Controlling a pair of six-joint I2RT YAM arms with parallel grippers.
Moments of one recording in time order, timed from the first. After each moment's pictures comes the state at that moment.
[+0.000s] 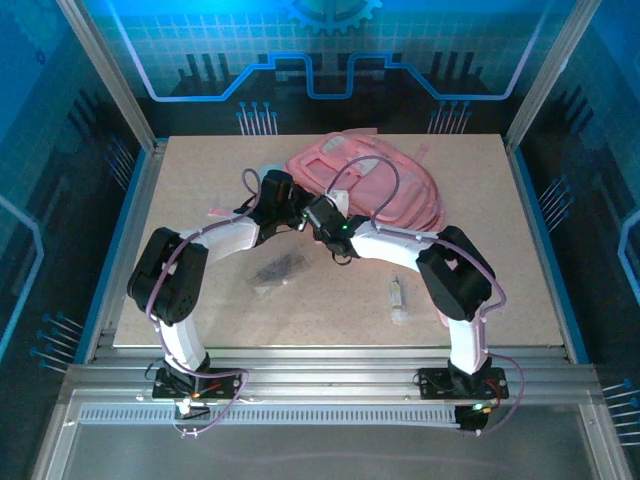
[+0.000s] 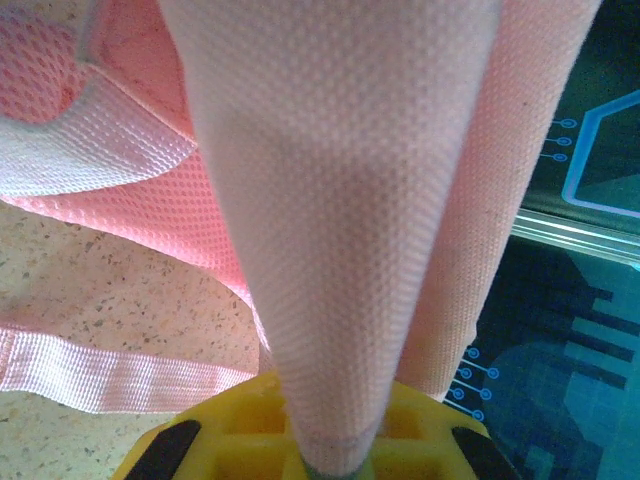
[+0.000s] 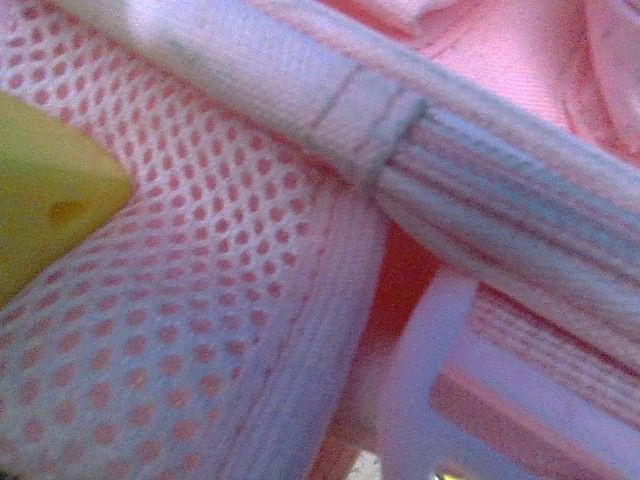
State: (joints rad) left arm -0.42 1.79 1.11 0.12 0.25 -1.45; right arm 0.78 1.95 1.35 -0.33 0.51 0.72
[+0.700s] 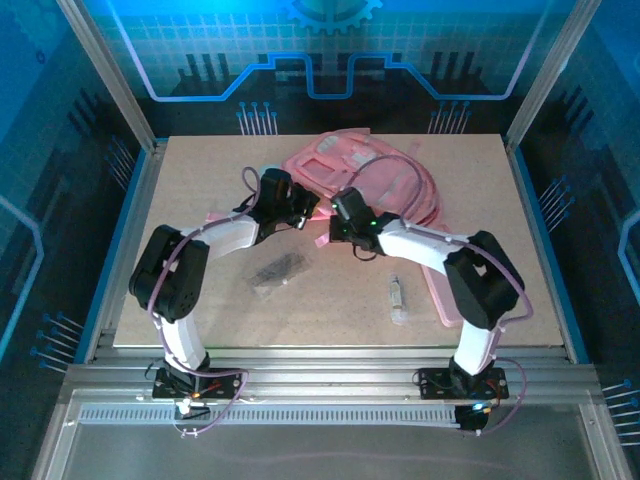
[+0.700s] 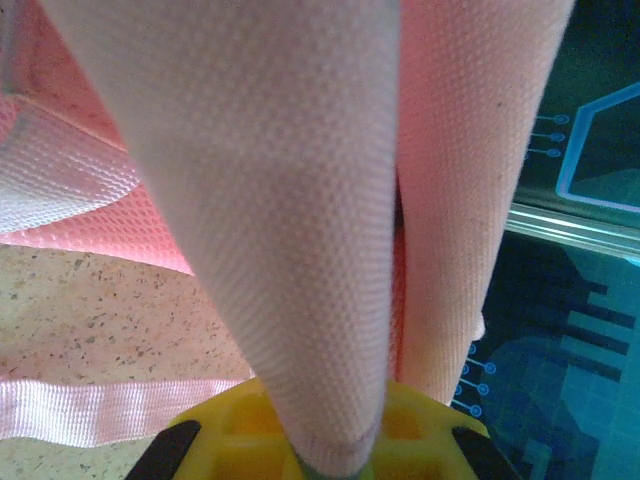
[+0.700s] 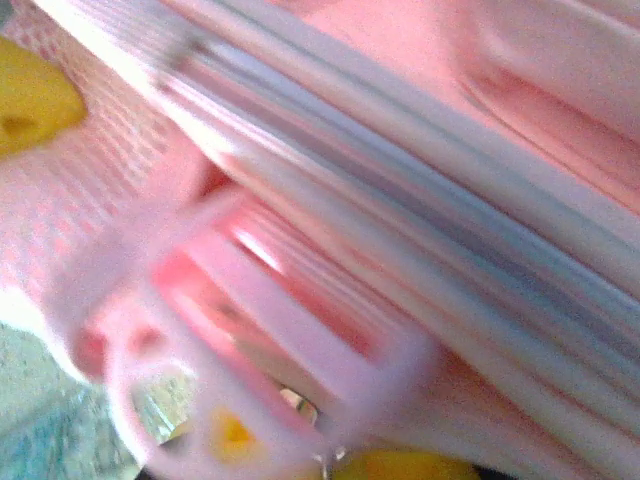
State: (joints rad) left arm -0.39 1.83 1.12 0.14 0.29 -1.42; right arm 0.64 1.78 1.17 -0.26 0.17 0.55
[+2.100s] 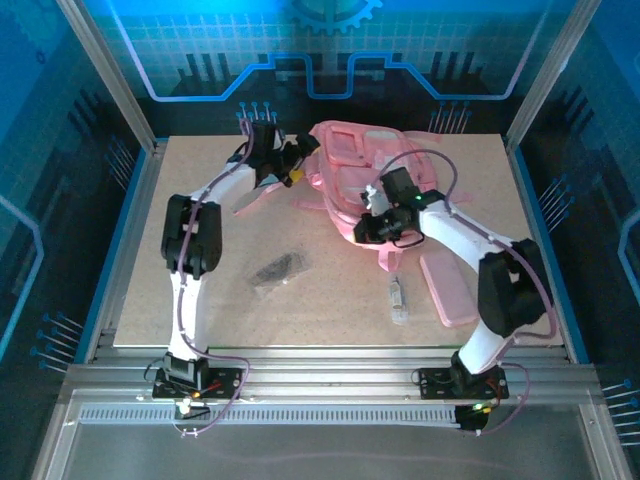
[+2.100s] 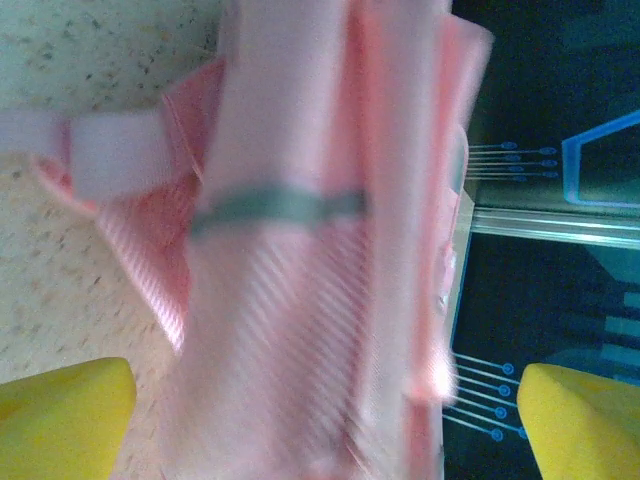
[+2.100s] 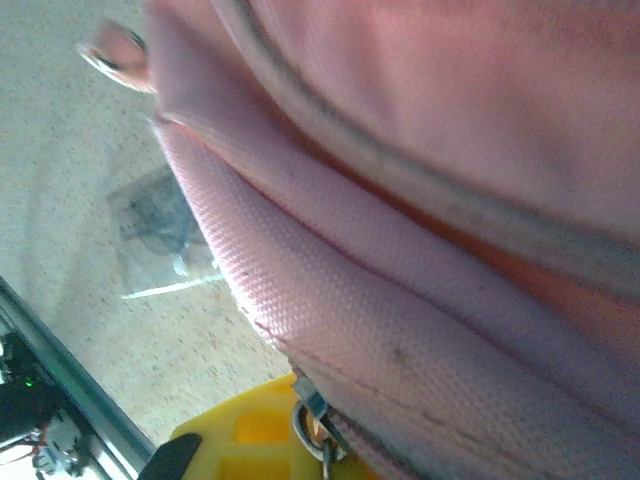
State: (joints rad) left arm -0.21 2.19 1.75 -0.19 0.49 -1.05; right arm 0.41 1.71 1.26 -0.64 -0.50 0.32
